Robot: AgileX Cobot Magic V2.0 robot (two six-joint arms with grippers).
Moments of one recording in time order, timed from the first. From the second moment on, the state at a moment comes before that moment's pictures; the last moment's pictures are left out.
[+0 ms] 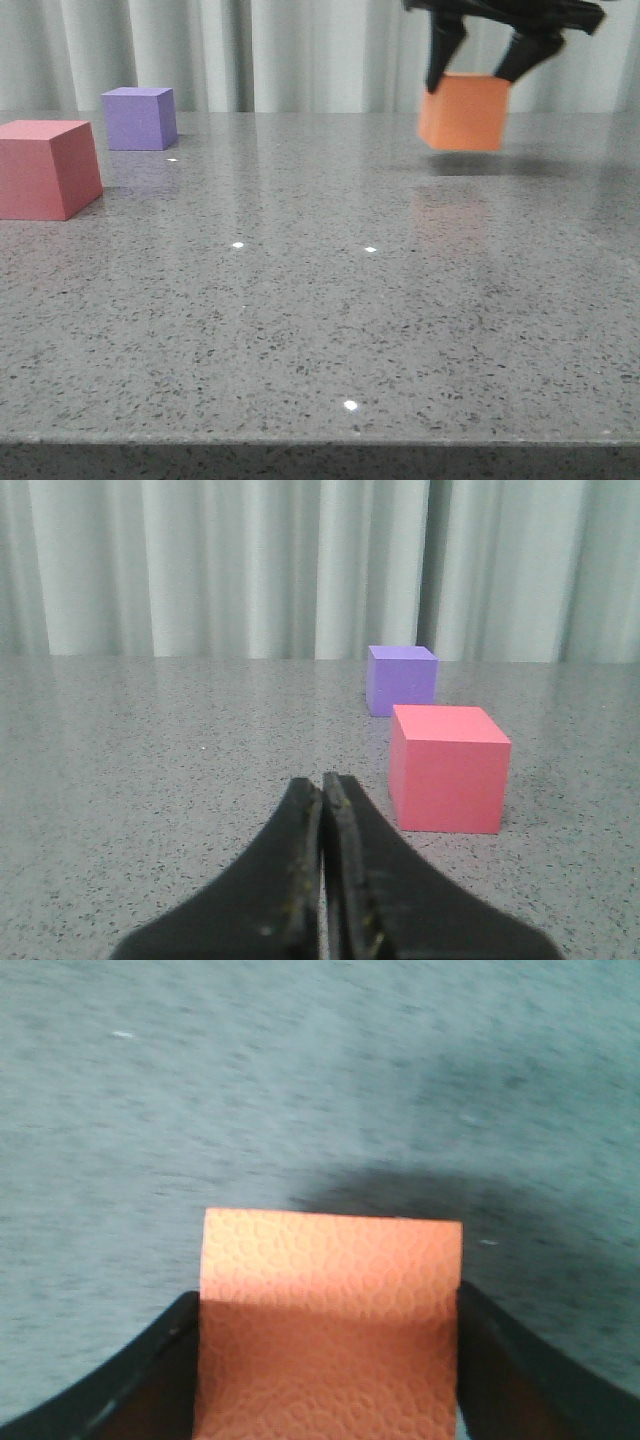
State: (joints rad) left arm -0.09 0.00 0.00 0.12 0.03 -0.17; right arm 0.30 1.89 -1.77 0.03 0.89 0.23
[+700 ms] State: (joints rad) left arm -0.09 0.00 0.00 0.12 0.03 -0.17; right arm 0.60 2.17 -2.14 -0.11 0.94 0.55
